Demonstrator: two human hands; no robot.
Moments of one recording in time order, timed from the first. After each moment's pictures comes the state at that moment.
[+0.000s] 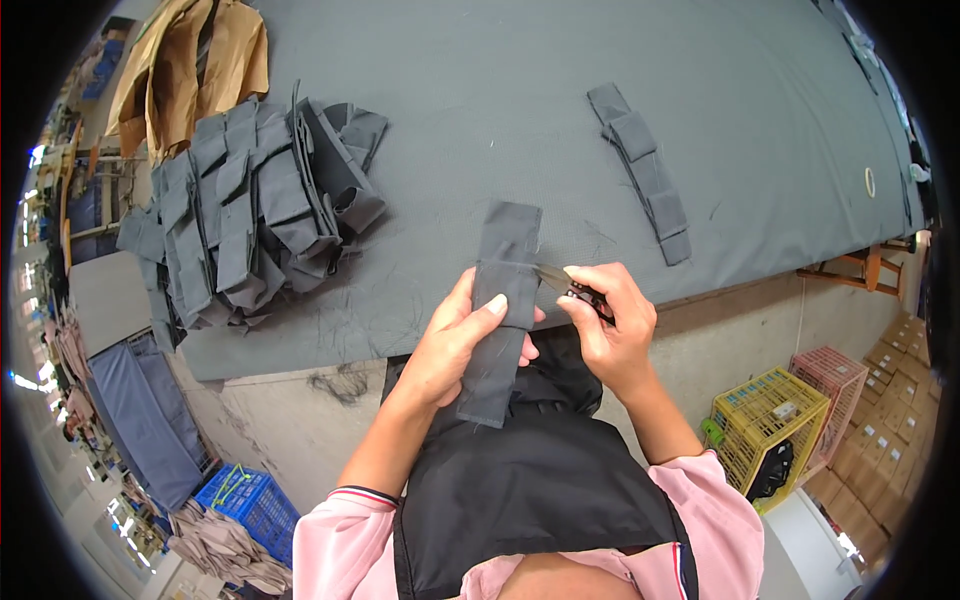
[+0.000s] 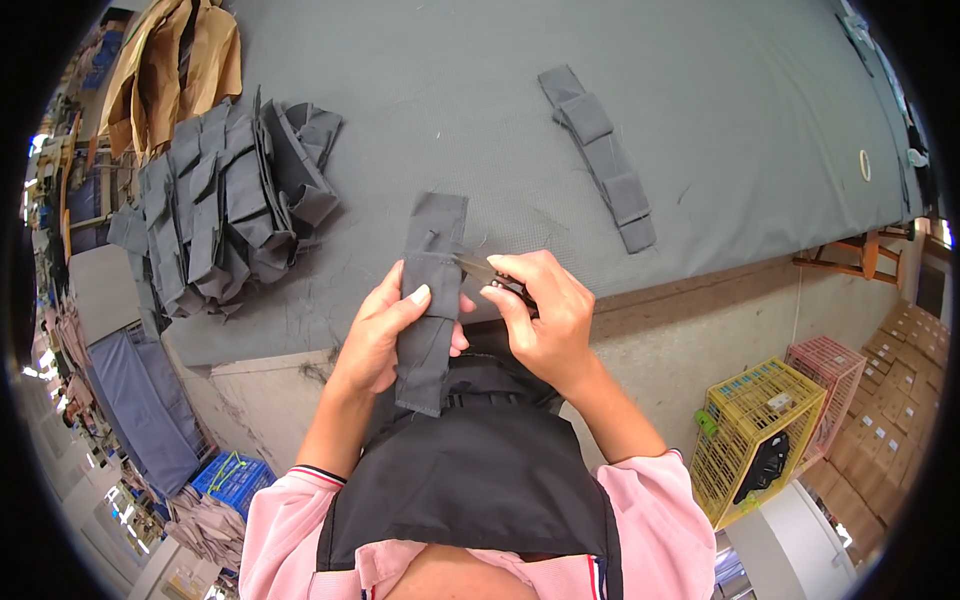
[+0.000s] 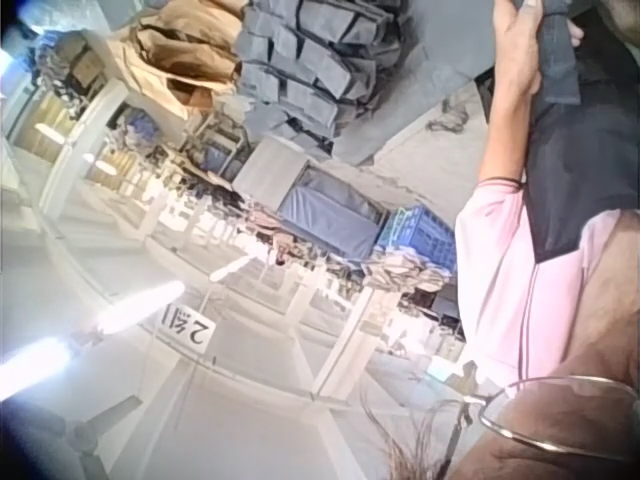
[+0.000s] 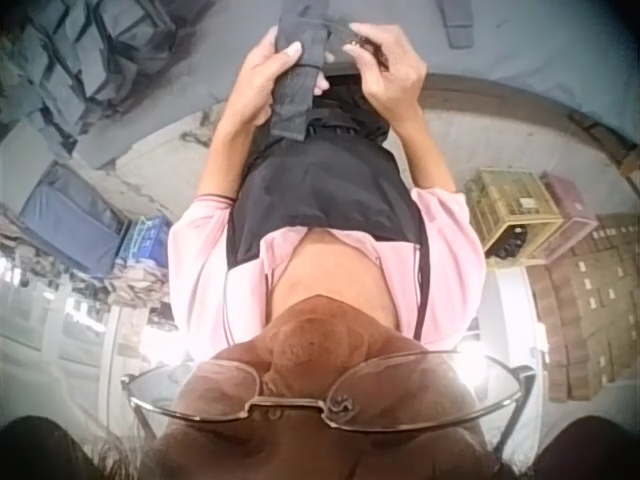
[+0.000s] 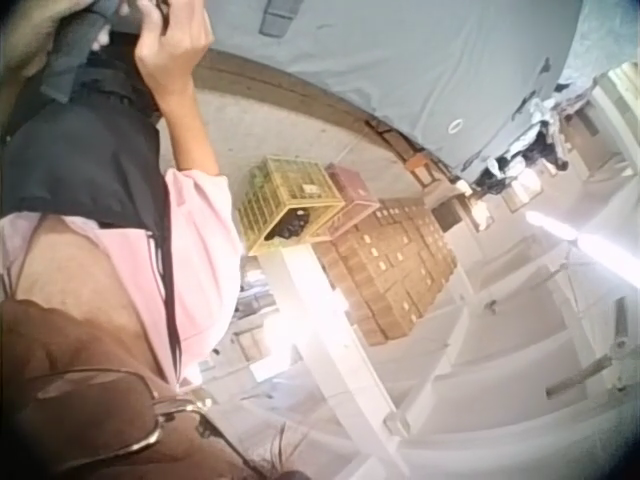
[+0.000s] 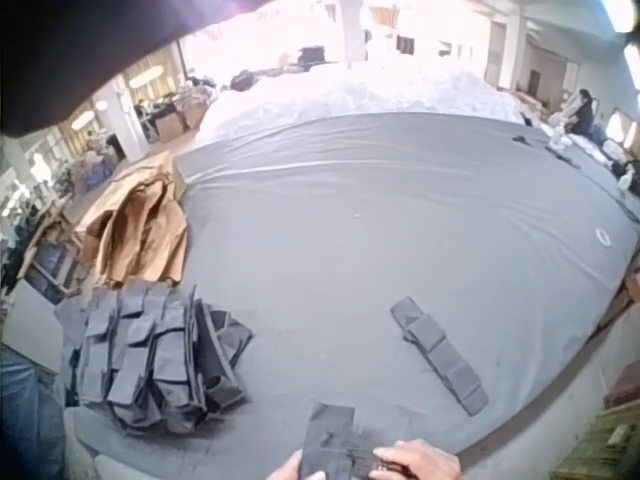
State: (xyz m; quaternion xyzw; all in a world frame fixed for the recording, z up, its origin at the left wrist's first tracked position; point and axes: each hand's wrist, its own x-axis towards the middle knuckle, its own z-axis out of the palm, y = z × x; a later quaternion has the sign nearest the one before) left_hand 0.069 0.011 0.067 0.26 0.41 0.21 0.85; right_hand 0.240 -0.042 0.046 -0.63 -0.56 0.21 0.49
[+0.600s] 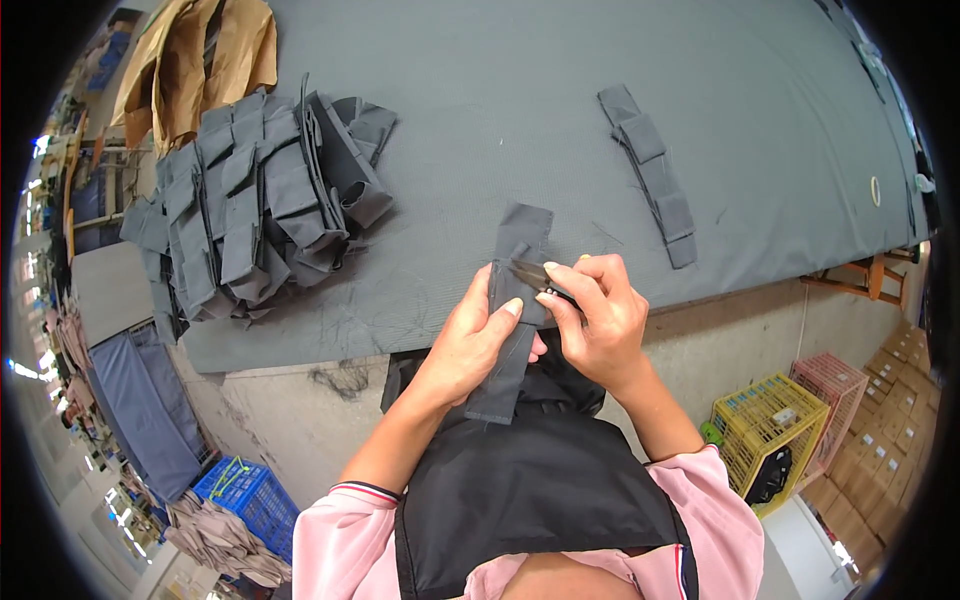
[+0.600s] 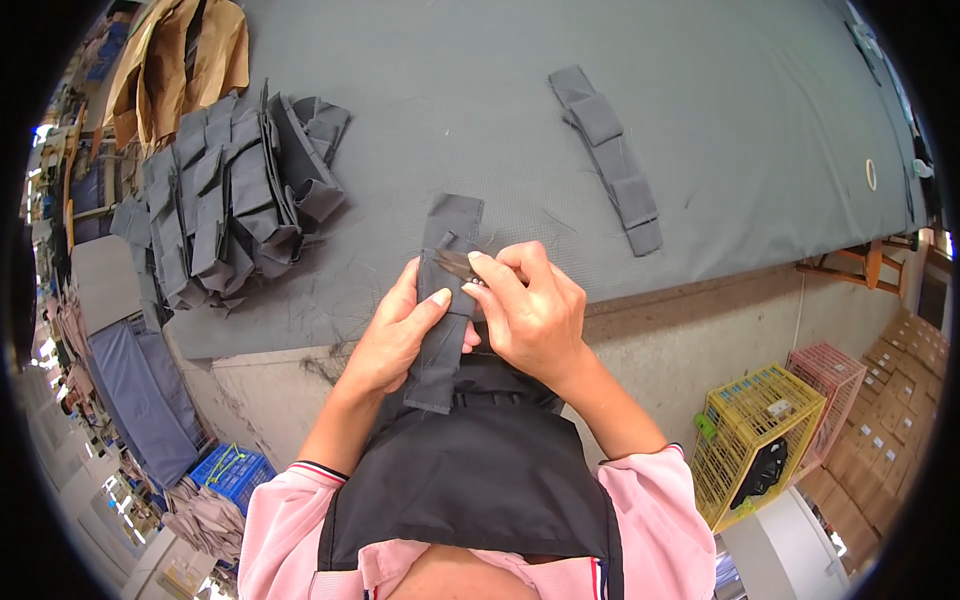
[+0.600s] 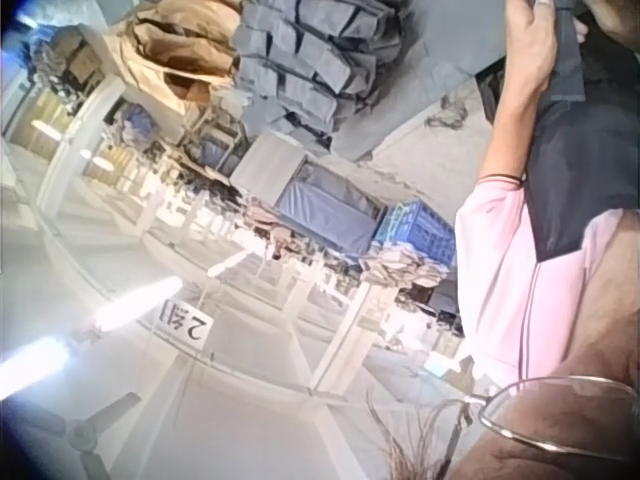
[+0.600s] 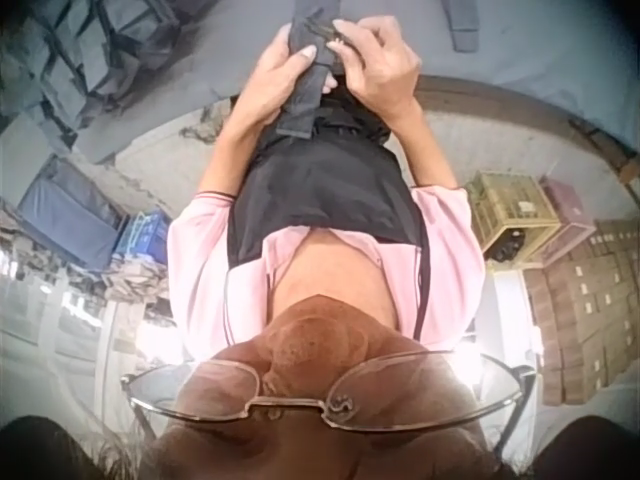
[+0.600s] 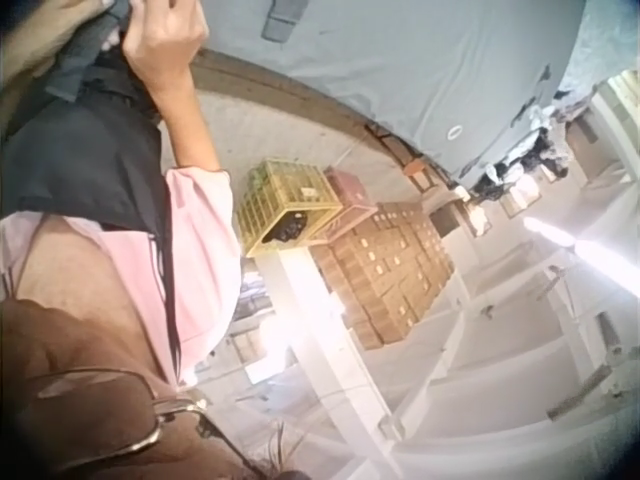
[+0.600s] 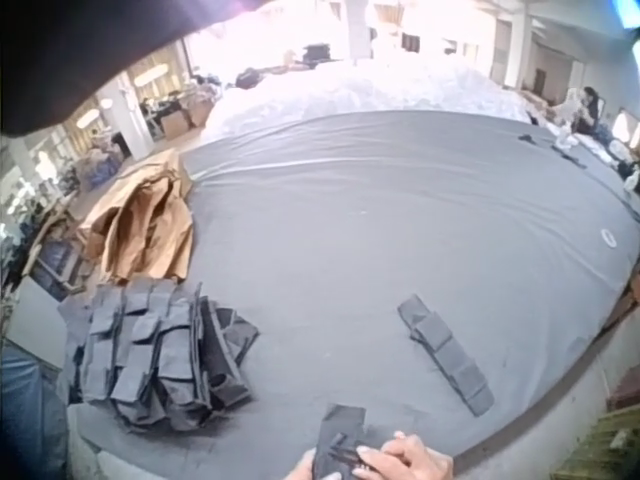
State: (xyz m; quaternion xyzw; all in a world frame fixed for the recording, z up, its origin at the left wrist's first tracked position) left_hand 0.076 0.005 0.063 0.30 0.43 0.20 0.83; right_hand 0.233 -0.031 0.042 -0.61 -0.66 0.11 0.43
